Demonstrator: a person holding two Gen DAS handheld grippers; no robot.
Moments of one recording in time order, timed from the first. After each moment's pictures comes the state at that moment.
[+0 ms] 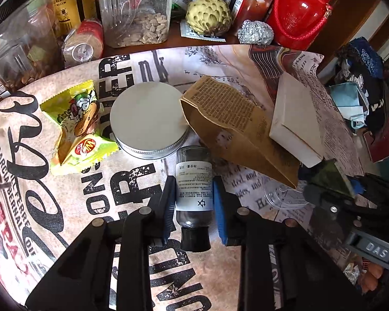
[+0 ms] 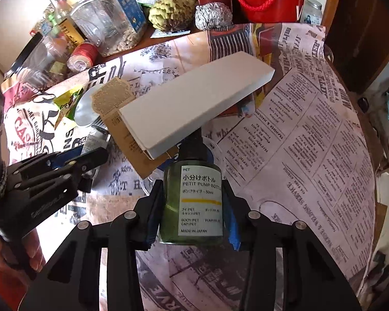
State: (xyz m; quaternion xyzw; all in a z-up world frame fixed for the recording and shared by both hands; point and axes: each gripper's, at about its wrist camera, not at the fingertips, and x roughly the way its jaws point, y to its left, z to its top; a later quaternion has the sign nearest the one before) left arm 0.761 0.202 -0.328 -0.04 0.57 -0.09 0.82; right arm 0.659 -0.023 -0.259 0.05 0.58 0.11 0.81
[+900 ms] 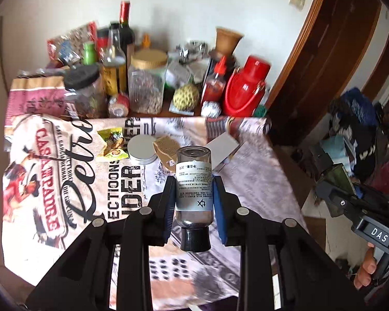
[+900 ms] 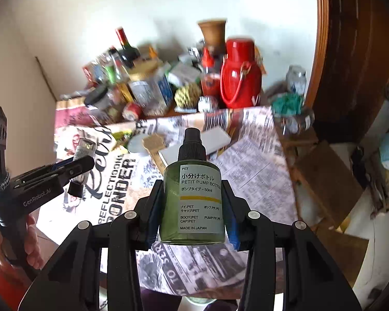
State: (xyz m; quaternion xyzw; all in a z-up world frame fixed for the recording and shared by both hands) left arm 0.624 0.145 -0.152 -0.10 0.42 -0.02 0.90; right arm 0.560 -0.110 -0.115 0.05 0.42 0.18 0.89
